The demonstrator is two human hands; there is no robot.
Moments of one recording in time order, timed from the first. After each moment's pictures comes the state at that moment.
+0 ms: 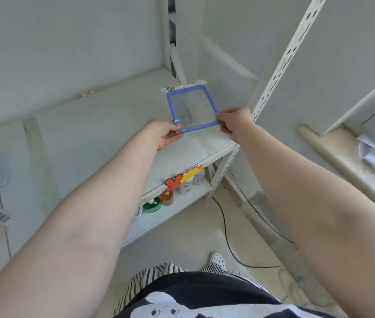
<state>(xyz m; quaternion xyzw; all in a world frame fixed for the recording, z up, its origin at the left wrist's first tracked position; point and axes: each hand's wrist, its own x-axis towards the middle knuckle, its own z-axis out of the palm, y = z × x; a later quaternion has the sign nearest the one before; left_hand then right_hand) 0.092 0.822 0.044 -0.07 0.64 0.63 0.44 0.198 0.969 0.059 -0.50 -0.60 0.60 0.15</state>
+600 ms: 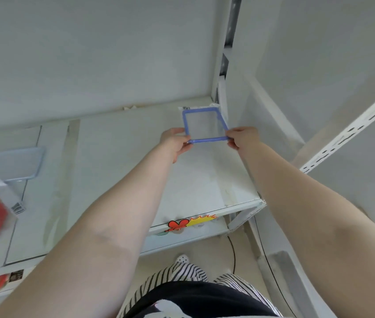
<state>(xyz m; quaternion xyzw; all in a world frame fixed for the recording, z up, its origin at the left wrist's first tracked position) 0.017 0.864 0.039 -0.13 0.65 0.69 0.28 0.062 1.040 0.020 -0.38 -0.63 0.67 0.07</state>
